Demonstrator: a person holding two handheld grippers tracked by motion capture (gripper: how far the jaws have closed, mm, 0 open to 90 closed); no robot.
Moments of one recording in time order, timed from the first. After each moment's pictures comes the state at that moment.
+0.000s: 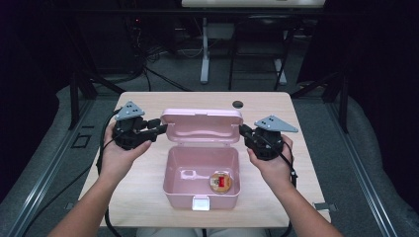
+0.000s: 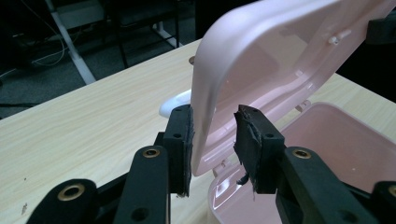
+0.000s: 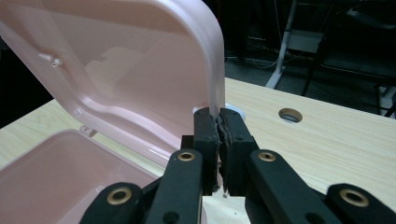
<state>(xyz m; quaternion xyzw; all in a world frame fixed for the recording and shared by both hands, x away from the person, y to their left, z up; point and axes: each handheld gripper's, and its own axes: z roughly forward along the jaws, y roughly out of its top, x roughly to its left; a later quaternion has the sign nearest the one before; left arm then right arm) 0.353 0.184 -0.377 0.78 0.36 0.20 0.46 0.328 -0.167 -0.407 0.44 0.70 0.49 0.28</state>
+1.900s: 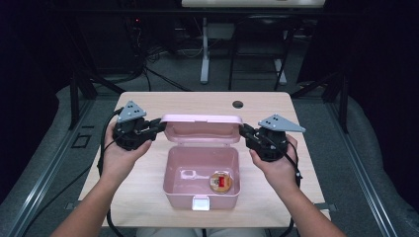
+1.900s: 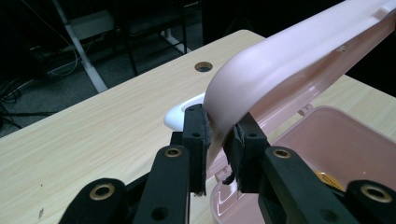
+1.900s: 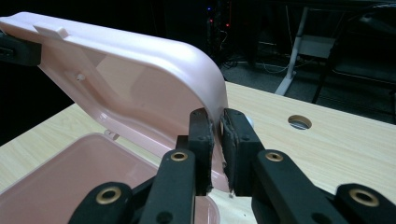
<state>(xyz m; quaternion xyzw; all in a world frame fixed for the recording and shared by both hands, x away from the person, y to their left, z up) 0.343 0.179 -0.371 0.78 0.35 0.23 0.45 0.315 -0.170 -0.389 0.43 0.70 0.51 0.26</state>
